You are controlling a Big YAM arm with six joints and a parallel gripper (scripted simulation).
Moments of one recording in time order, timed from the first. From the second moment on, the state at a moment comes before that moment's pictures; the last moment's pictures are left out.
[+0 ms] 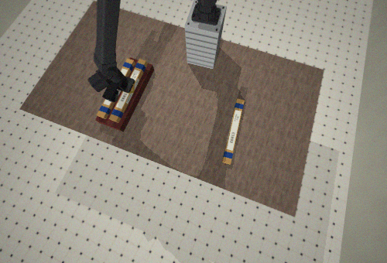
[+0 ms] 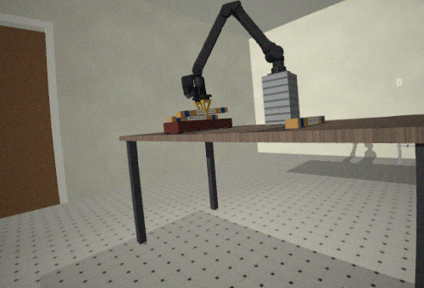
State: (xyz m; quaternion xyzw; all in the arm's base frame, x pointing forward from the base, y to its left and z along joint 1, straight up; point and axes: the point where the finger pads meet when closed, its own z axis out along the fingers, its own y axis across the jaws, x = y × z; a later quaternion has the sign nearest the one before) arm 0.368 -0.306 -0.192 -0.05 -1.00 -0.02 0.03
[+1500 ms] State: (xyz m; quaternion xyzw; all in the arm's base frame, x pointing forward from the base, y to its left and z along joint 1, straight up) arm 0.368 -0.306 -0.192 -0.05 -1.00 -0.02 0.03
